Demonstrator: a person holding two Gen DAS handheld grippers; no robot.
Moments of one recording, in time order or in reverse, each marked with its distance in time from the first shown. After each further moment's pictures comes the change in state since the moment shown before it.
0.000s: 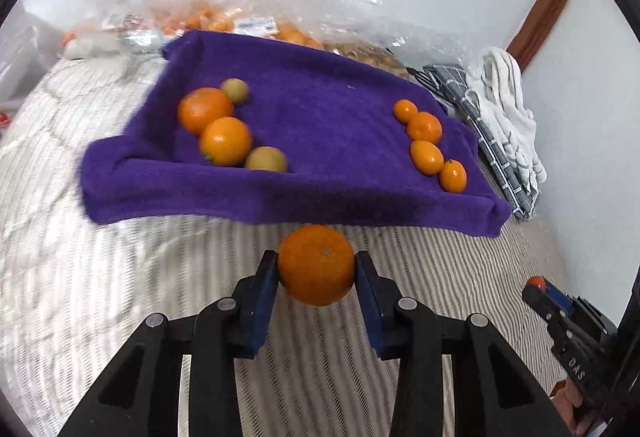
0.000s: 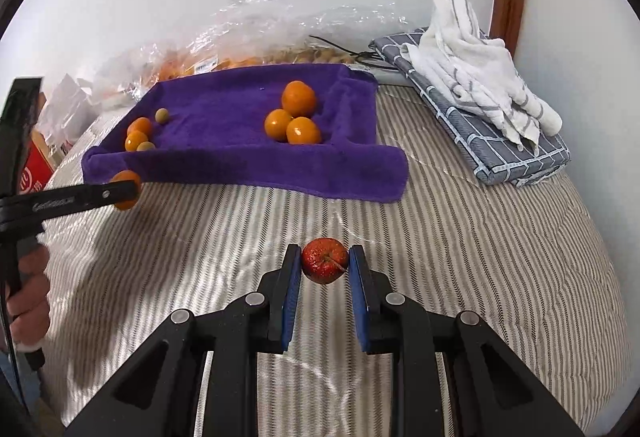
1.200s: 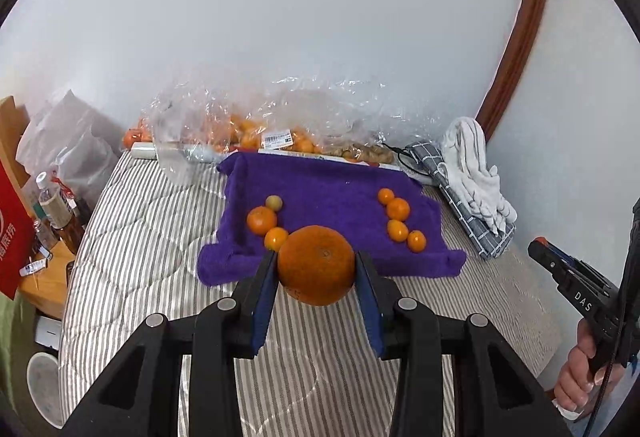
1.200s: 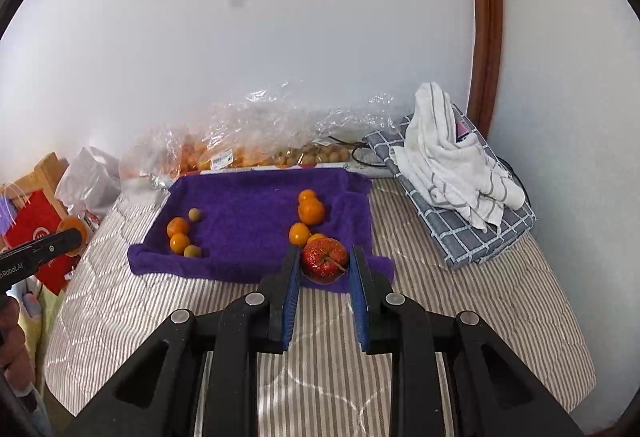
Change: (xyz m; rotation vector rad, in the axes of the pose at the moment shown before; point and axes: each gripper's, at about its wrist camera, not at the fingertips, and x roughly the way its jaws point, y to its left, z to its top) left arm -0.149 -0.012 0.038 0.067 -0.189 0.058; right arm -0.101 0.008 0.075 0.060 -0.169 -0.004
